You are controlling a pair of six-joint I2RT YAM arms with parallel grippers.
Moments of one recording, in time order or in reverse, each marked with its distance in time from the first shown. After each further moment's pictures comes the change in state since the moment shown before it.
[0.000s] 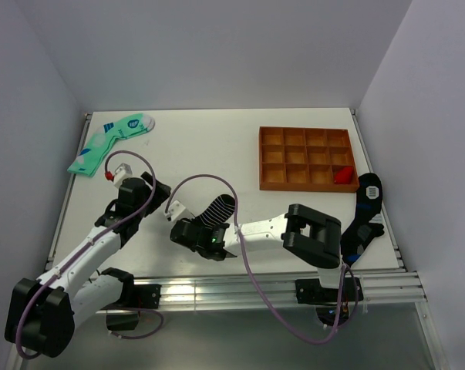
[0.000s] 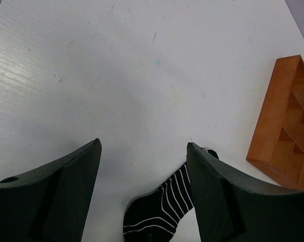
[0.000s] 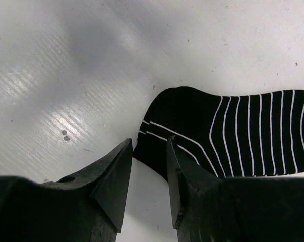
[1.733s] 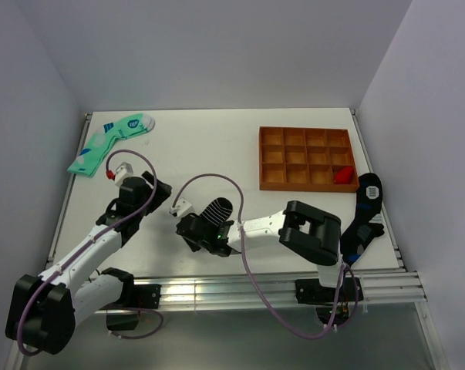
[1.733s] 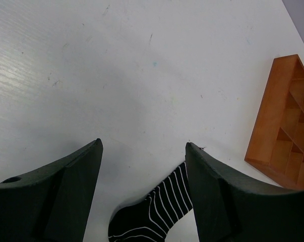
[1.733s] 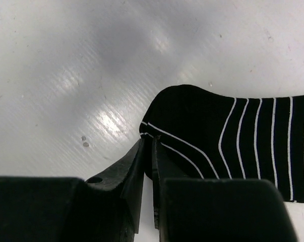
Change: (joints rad) left arm 0.002 0.021 0.000 0.034 0.012 0.006; right arm -0.054 0.018 -0.069 0.151 -0.180 0.086
